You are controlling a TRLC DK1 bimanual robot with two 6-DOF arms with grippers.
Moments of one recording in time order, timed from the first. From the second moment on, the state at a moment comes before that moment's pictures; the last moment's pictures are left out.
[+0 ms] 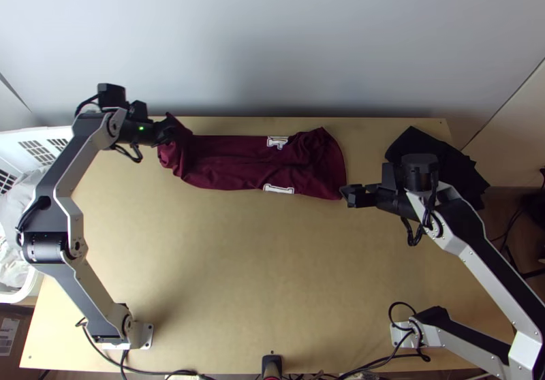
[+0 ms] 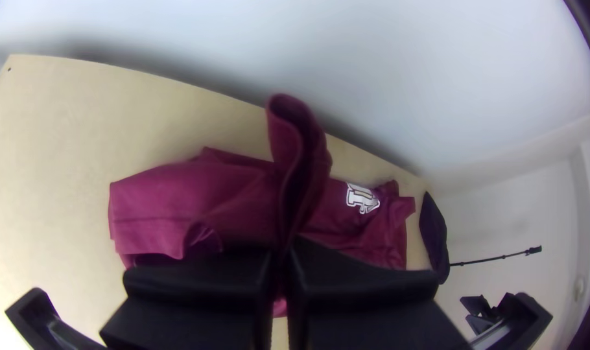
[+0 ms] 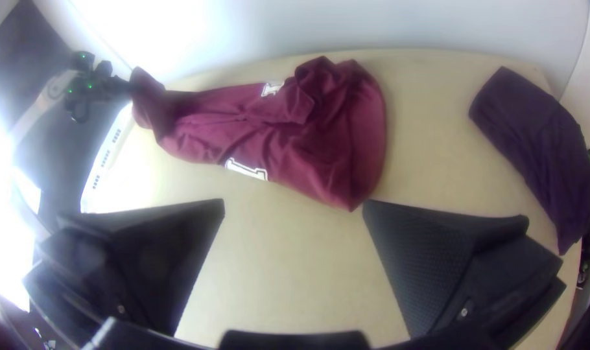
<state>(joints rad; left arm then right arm) 0.05 1.90 1.70 -0.70 0.55 -0.28 0.36 1.16 0.97 -0.53 -0.22 0.31</state>
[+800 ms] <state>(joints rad) -0.29 2.01 1.89 -0.71 0.45 -0.38 0.37 1.10 0.80 -0.44 -0.22 0.35</state>
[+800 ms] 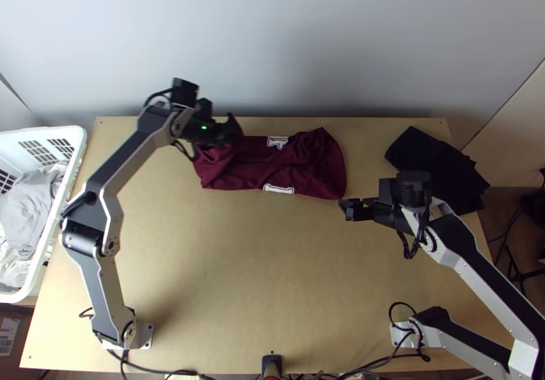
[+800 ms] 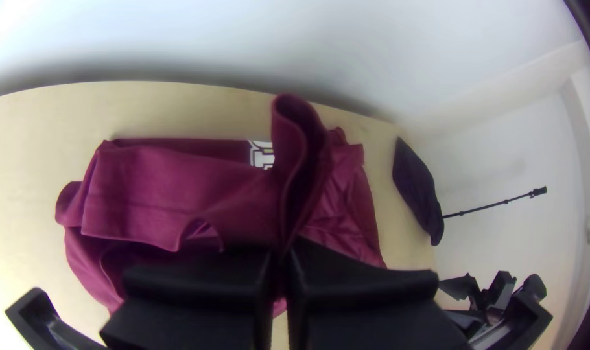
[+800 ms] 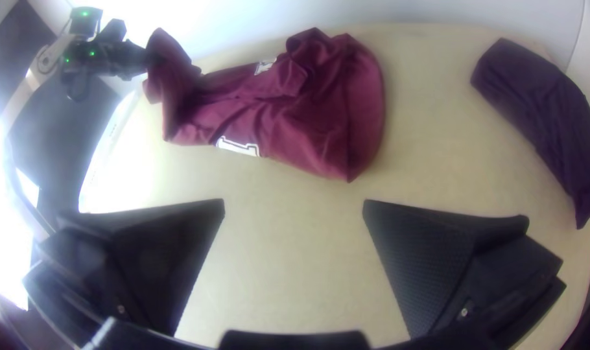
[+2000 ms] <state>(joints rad) -0.71 2.43 2.27 -0.29 0.40 -0.70 0.33 0.96 0.57 -0.33 -0.22 0.39</state>
